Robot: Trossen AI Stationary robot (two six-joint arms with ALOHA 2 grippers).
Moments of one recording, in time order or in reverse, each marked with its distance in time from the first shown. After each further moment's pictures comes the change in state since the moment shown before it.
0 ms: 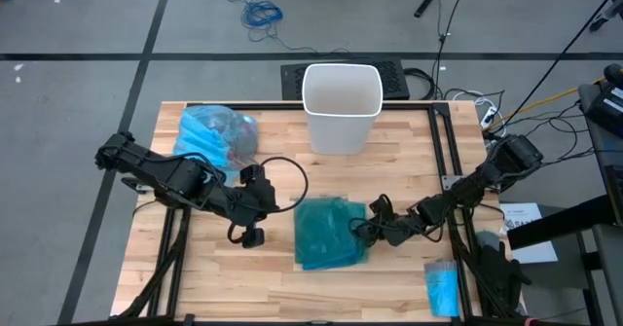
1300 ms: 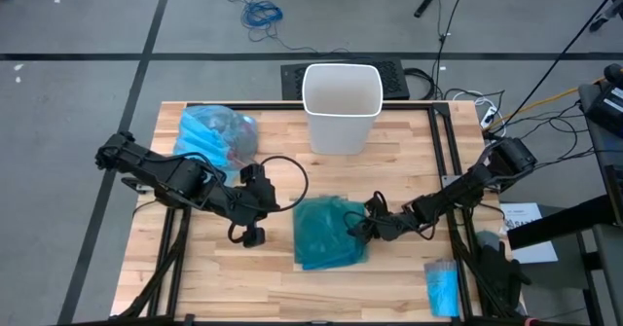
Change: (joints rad) left arm 0.001 0.000 0.000 0.004 -0.015 0.000; right arm -0.061 0.069 0.000 0.110 -0.075 -0.003
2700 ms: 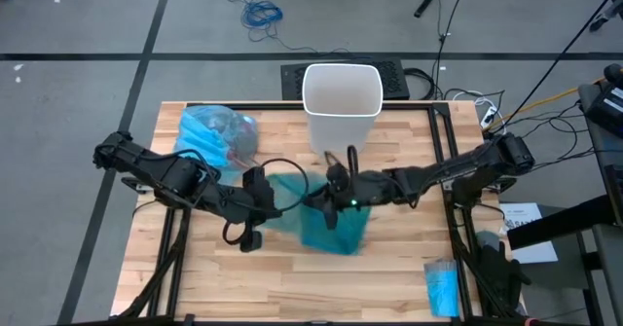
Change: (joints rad) left arm -0.013 -0.022 0.000 0.081 0.066 0.011; right arm -0.215 -0.007 0.644 -0.220 -0.141 -0.674
